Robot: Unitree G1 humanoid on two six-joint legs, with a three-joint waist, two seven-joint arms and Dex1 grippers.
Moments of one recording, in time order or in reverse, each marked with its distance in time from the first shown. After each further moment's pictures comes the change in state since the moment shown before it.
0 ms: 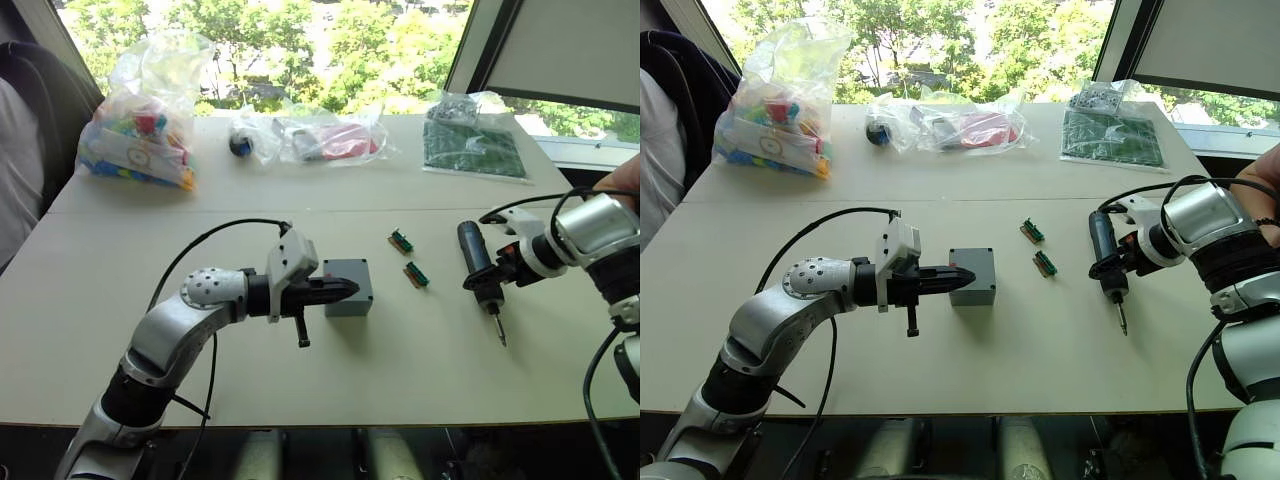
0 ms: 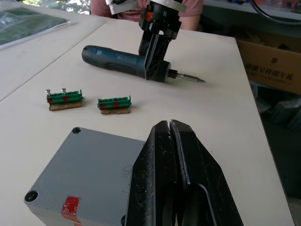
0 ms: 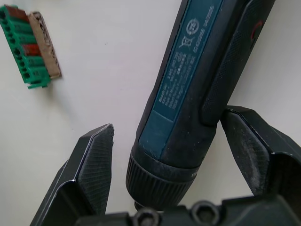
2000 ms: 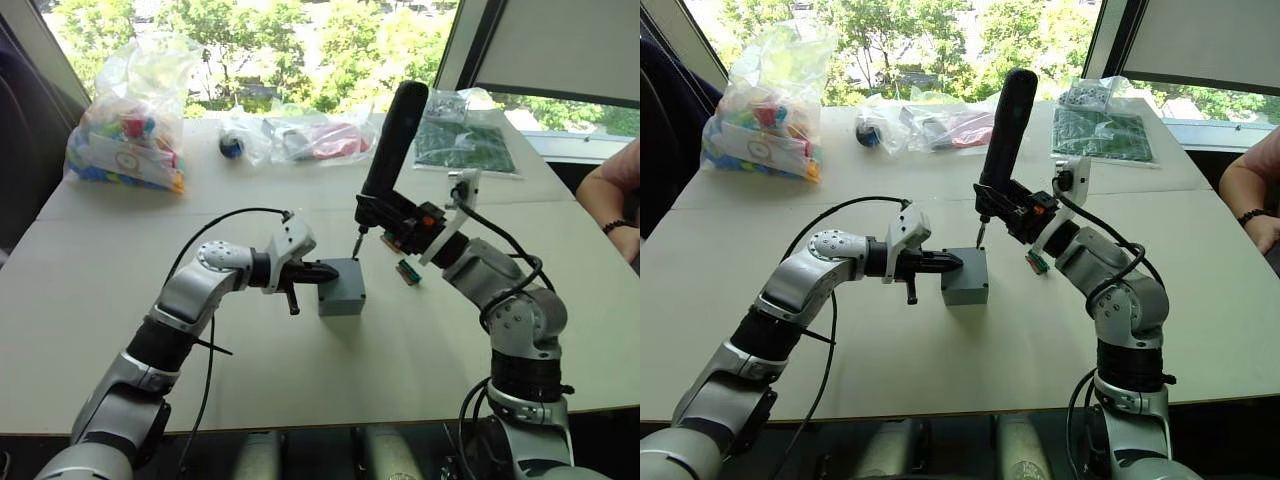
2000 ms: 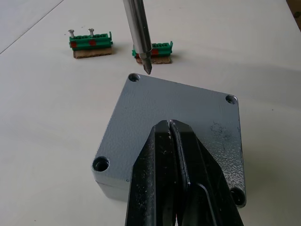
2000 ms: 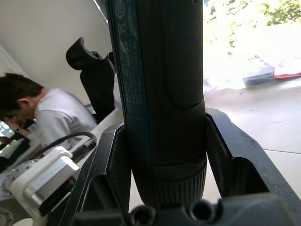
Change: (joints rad) left arm -0.225 -0.004 -0.078 0.460 0.195 -0.102 -0.177; right arm 0.530 0.714 -0.778 -0.767 0.434 -0.559 -0.636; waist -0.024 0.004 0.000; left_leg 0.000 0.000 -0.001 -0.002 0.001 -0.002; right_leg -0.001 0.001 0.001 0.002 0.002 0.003
